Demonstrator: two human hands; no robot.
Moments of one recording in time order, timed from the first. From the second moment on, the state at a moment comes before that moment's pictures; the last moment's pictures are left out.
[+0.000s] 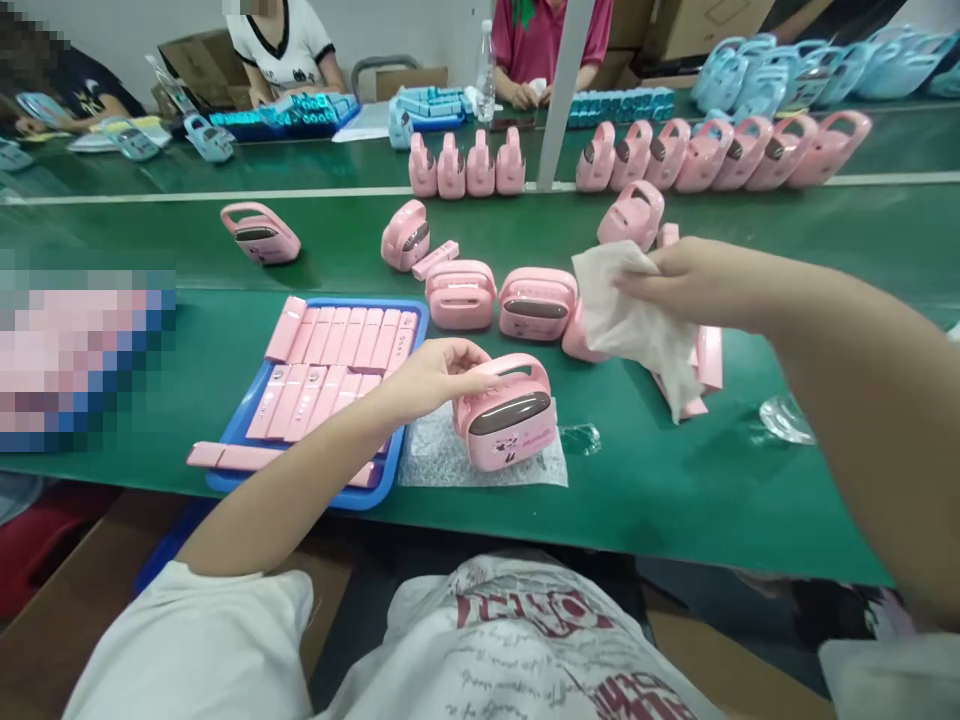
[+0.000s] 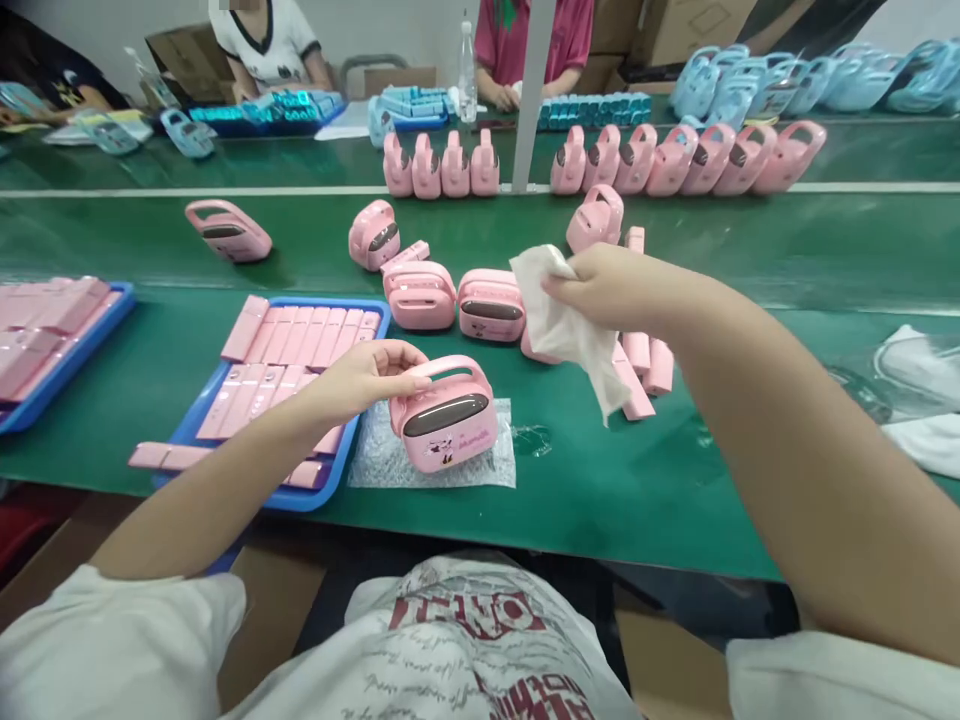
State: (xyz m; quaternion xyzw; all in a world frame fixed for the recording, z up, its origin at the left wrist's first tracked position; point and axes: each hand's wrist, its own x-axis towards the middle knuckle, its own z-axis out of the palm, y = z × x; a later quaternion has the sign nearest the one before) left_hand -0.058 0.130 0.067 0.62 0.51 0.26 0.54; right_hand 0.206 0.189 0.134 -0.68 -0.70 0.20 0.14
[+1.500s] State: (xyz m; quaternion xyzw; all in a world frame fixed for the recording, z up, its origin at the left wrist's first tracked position) left_hand -0.031 0.087 -0.002 0.55 0.45 0.41 0.57; right_hand 0.136 0.025 -0.058 -0.43 -0.75 0.26 0.43
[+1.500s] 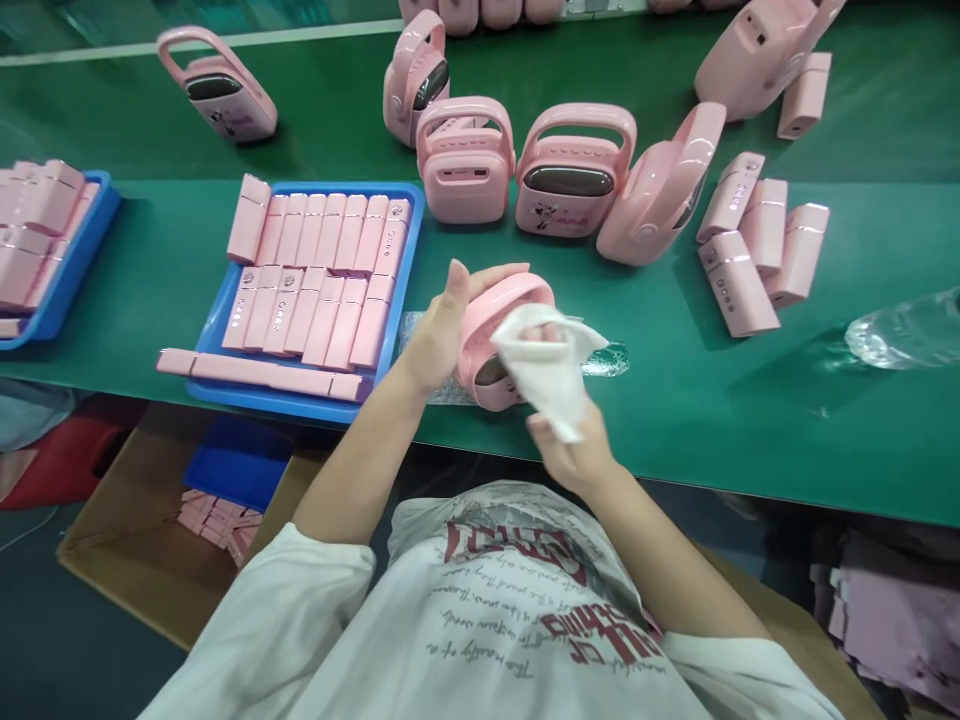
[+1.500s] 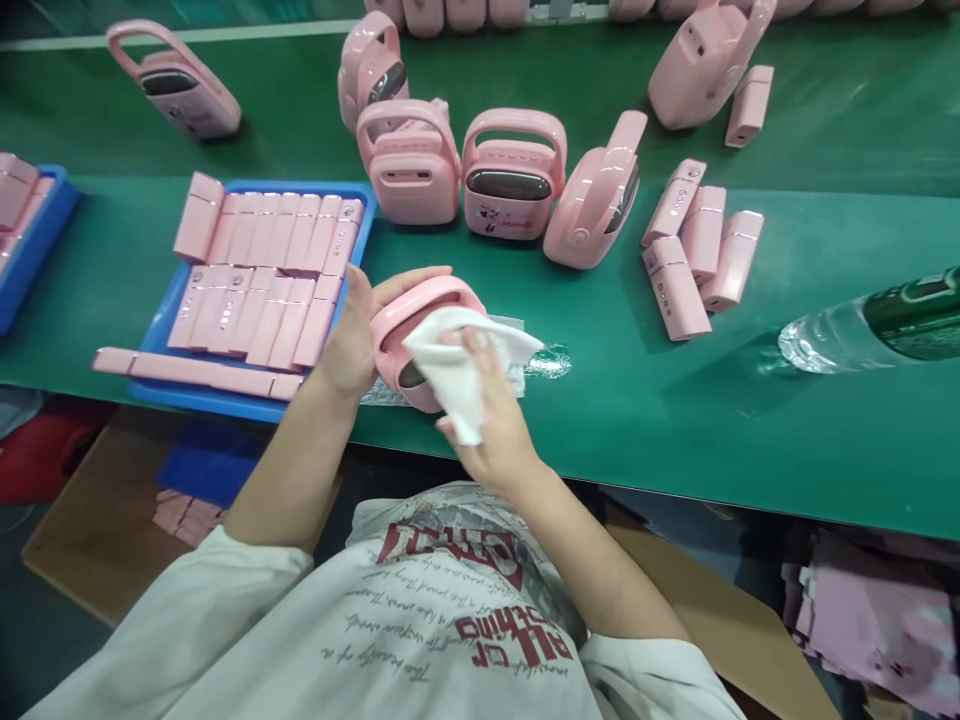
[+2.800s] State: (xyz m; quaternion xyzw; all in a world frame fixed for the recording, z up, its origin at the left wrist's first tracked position) left_hand -0.023 0.069 -0.023 0.44 0.31 0.65 0.54; right_hand 0.131 0.112 0.015 -0.19 -0.92 0.17 0.28
